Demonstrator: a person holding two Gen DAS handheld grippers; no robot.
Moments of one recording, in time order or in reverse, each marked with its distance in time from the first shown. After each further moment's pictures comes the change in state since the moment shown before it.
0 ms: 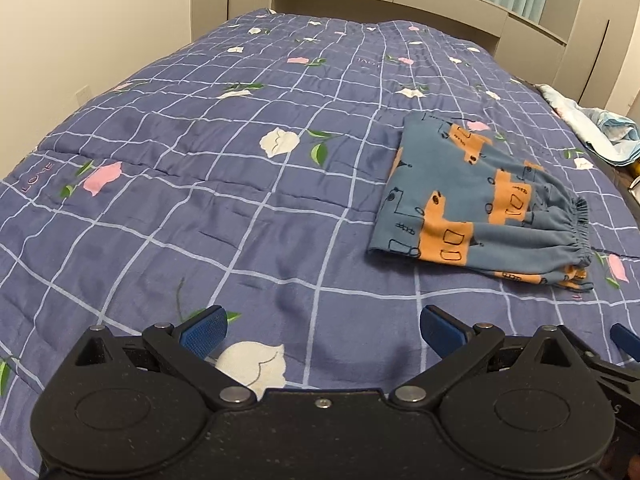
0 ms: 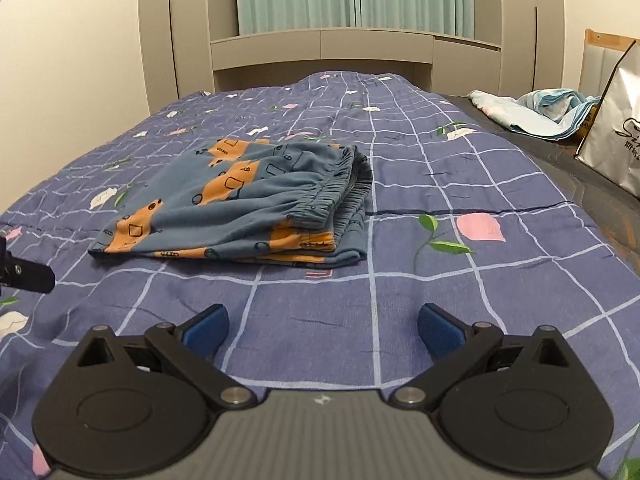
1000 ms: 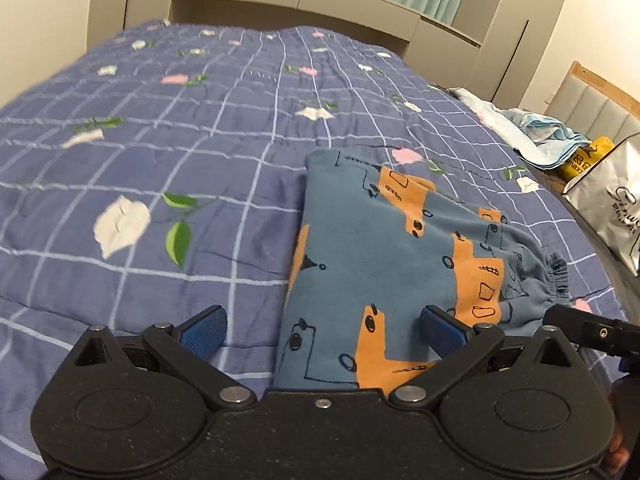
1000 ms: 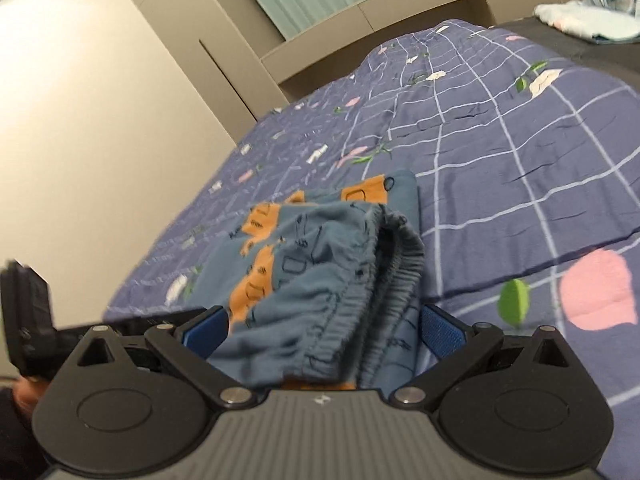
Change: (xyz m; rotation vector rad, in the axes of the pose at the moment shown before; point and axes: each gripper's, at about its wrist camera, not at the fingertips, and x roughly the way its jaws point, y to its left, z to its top) left arm 0.108 -0.032 0.075 0.090 -0.030 -0.318; right arm 0.087 -0.075 0.072 0.301 0.061 0.484
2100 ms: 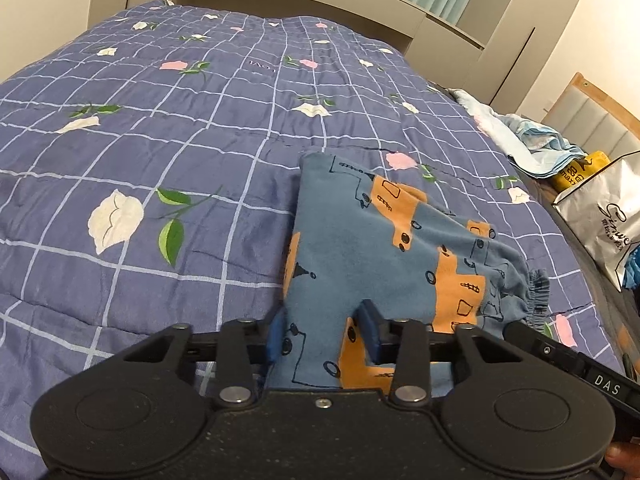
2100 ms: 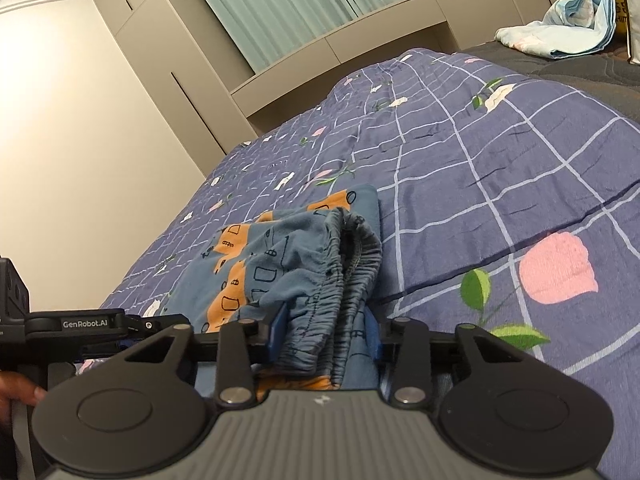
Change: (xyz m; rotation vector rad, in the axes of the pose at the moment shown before) left arm -0.006 0.000 0.011 -0.048 0.031 -0.029; right arm -0.011 0.009 -0.022 -0.003 -0.106 -0.134
